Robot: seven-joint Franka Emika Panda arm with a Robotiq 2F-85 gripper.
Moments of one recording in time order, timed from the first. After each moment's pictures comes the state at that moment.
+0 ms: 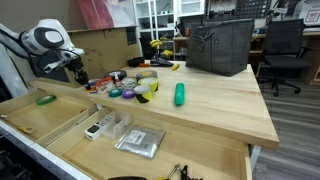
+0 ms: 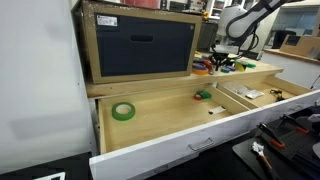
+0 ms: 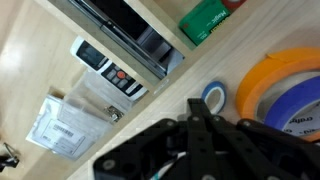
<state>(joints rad) 0.15 0.28 -0.07 -2.13 -0.33 2.48 1.17</state>
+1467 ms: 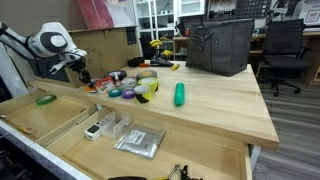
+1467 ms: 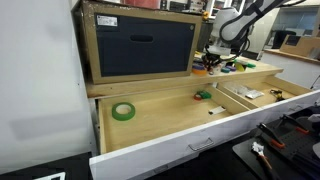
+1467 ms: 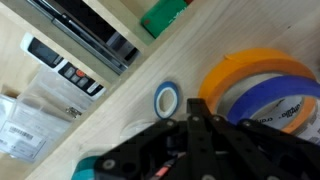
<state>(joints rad) 0.17 0.36 -0.07 -2.06 -0.29 2.57 1.12</state>
